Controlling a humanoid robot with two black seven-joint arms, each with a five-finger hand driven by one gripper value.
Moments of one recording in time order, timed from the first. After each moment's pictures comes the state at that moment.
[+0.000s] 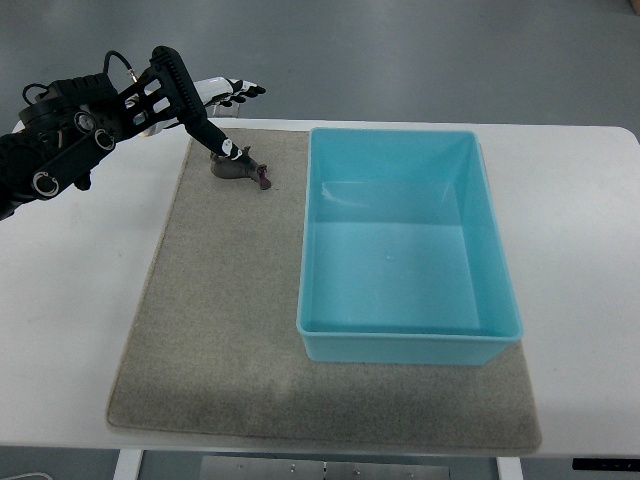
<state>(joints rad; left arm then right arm) -1.11 0.38 -0.40 -0.65 1.24 -0.27 -0.19 0.01 0.00 0.00 0.12 -0.05 0.22 -0.03</state>
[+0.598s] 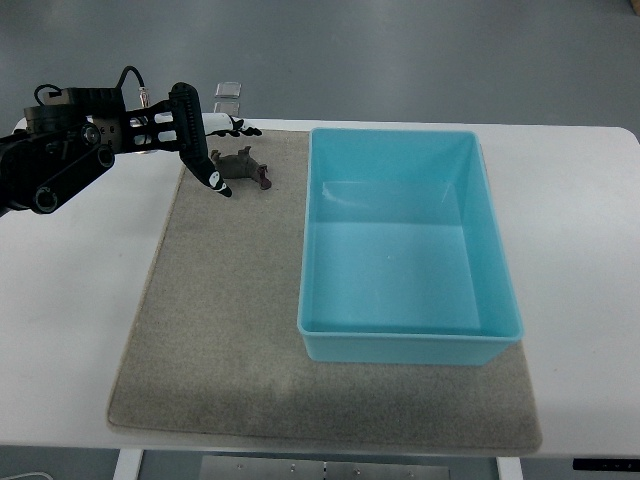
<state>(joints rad) -1.13 0.40 -0.28 -0.66 1.37 -0.35 -0.20 0.01 0.00 0.00 0.12 -0.05 0.22 -0.03</state>
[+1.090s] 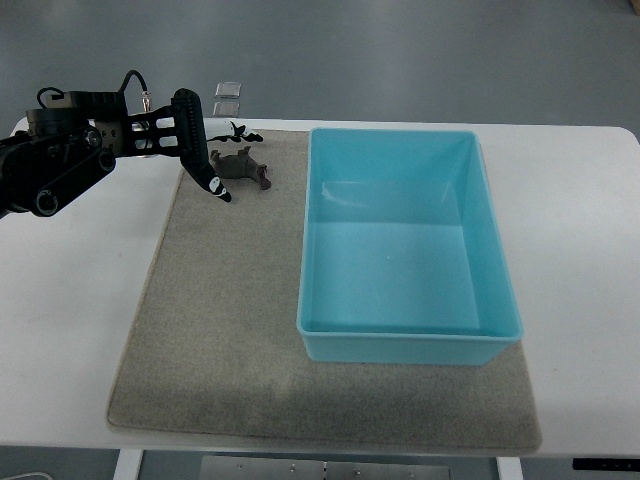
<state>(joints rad) -1.13 0.40 -0.27 -0.67 1.37 -0.35 -0.22 0.01 0.00 0.00 0.12 -0.05 0.22 -0.03</state>
